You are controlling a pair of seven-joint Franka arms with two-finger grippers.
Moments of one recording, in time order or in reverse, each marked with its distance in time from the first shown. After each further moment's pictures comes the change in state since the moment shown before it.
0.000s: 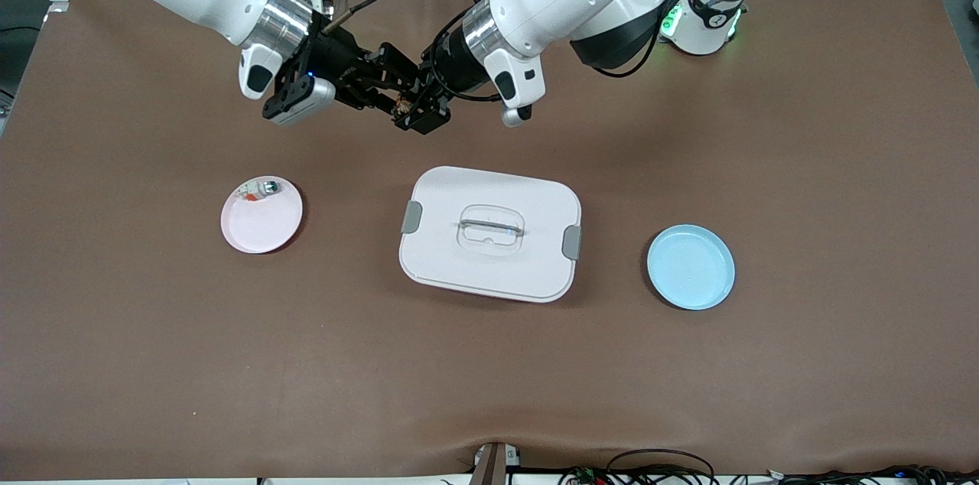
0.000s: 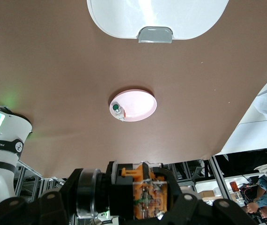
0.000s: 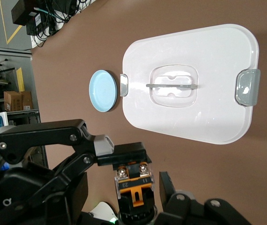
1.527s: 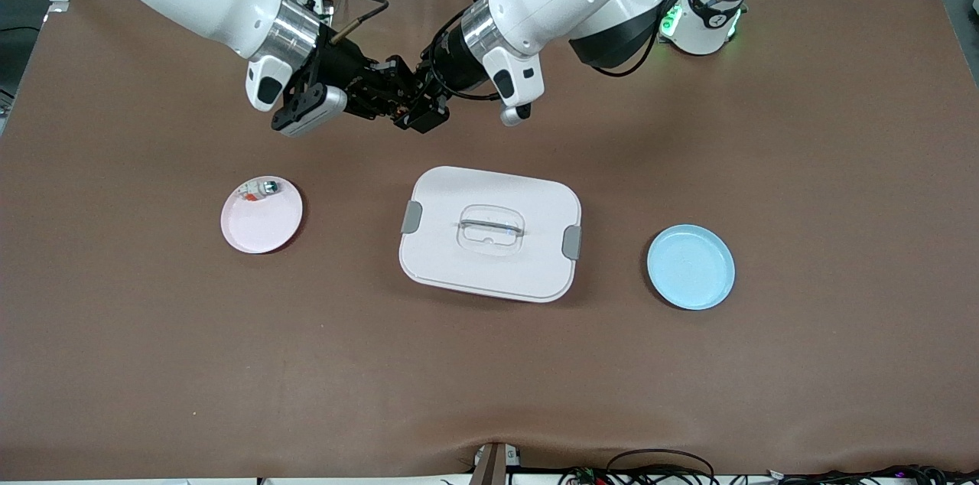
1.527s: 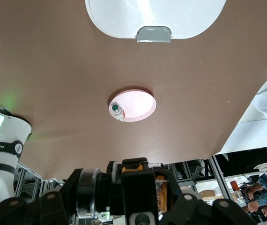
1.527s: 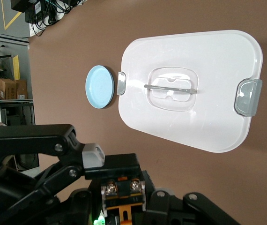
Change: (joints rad) left arm -0.002 0.000 -0.001 0.000 0.011 0.005 0.001; right arm 0.001 0.029 0.000 0.007 -0.004 0.000 -0.082
